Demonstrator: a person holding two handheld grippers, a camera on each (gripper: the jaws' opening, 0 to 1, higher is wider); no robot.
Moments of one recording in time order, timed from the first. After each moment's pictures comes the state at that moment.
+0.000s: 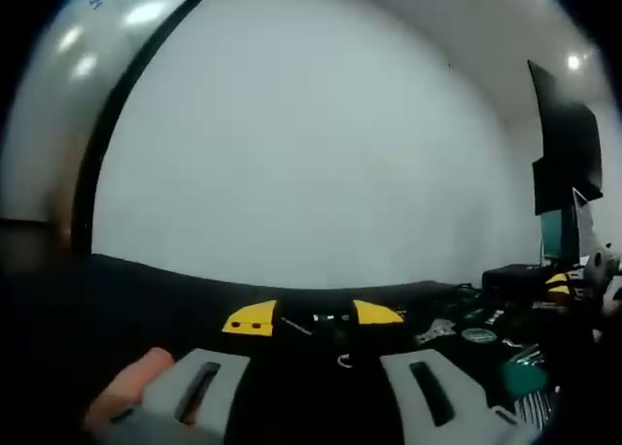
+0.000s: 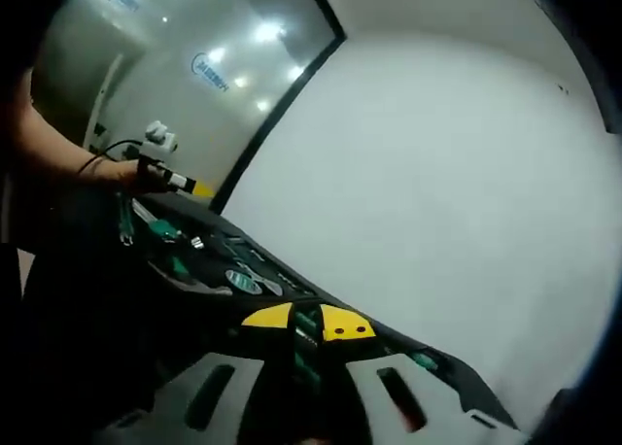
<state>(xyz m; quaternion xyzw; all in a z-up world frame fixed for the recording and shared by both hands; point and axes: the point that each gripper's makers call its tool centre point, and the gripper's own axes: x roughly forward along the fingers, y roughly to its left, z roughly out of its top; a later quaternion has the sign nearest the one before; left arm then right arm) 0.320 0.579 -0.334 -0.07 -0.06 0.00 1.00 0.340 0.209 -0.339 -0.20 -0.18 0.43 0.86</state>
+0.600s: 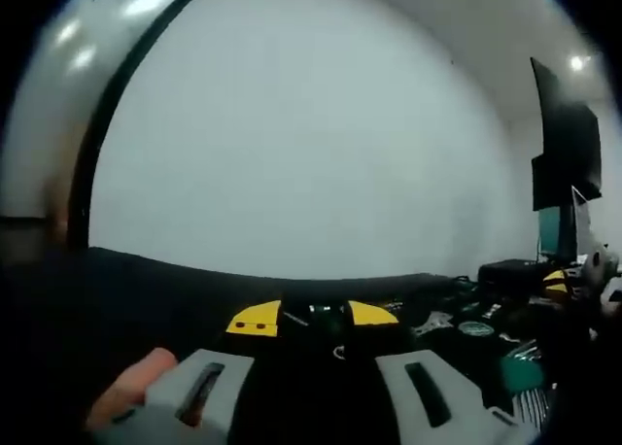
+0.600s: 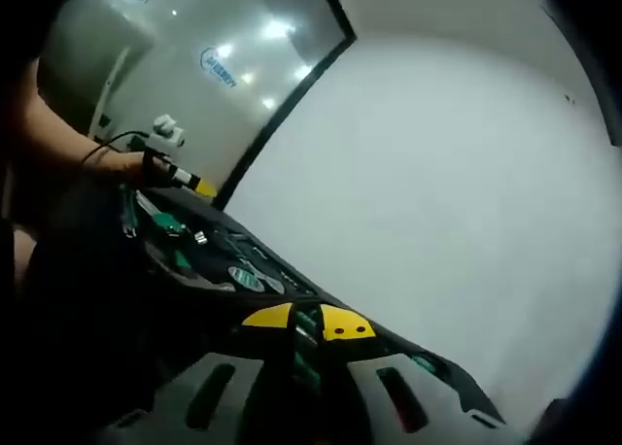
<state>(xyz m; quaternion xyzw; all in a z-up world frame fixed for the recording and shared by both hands) 0.321 0.574 -0.340 -0.07 -0.05 -0.02 1.00 0.338 0.210 -0.340 -0.21 -0.18 0.43 0.86</state>
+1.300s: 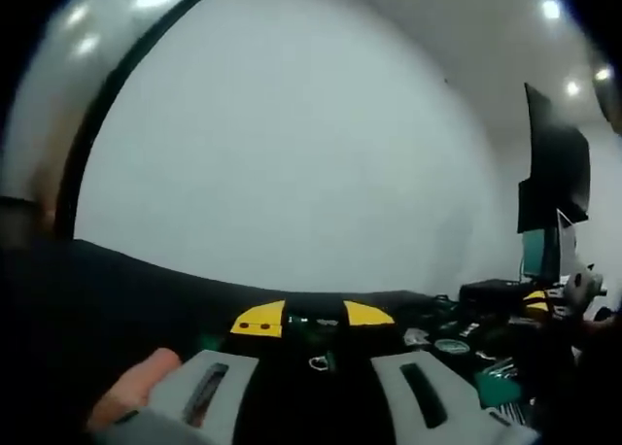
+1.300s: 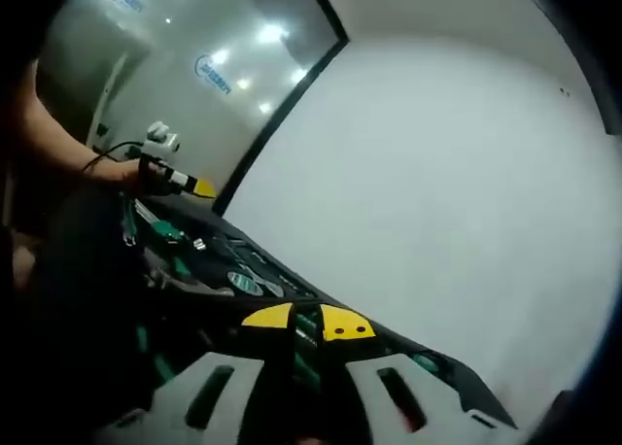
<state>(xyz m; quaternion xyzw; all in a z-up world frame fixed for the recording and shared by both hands) 0.315 0.557 -0.331 -0.10 -0.07 -0.05 0.99 0.337 0.207 -0.336 -0.19 -0.18 0.43 0.86</state>
